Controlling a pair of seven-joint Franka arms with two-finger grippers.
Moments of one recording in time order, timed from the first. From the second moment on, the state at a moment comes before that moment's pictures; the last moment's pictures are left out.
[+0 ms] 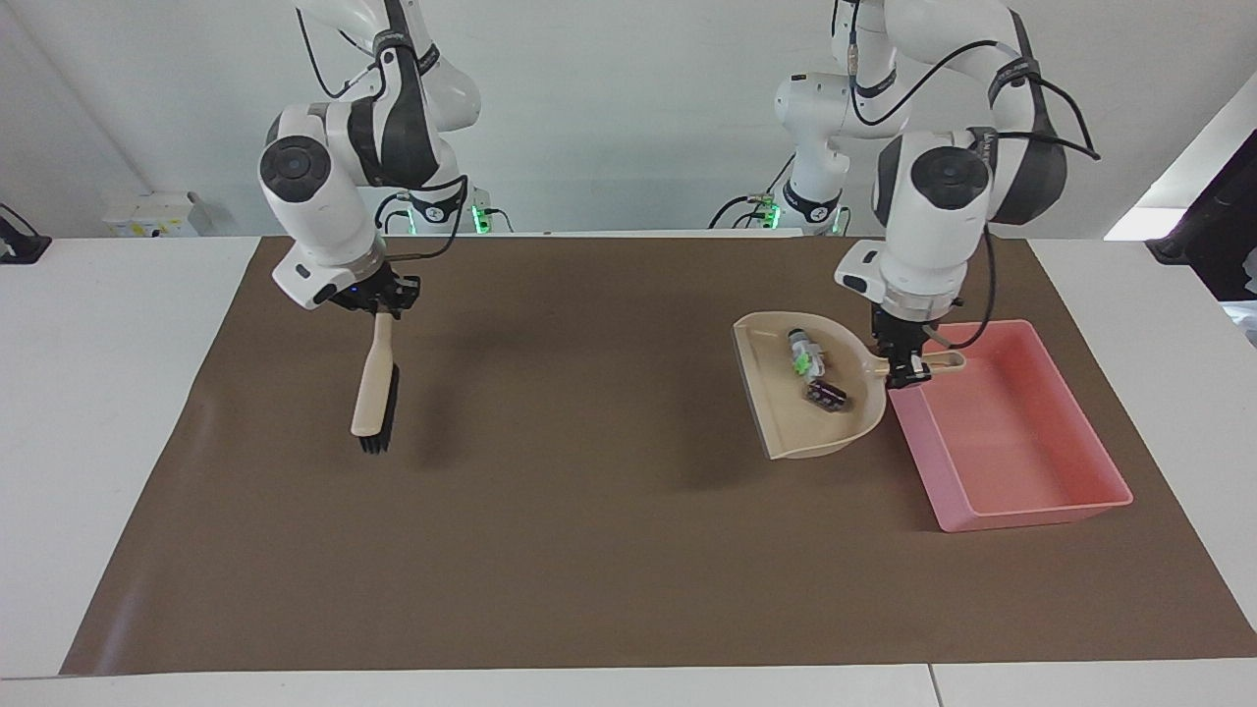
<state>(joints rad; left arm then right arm) -0.17 0.10 -0.01 -1.80 0.18 1.91 1.29 0.01 -0.08 -0.02 -2.15 -0.11 1.81 -0.05</state>
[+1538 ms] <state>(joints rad) 0.17 0.16 -0.01 -1.75 0.73 1.97 1.47 -0.20 -0.07 -0.02 -2.36 -0.14 2.02 -0.14</state>
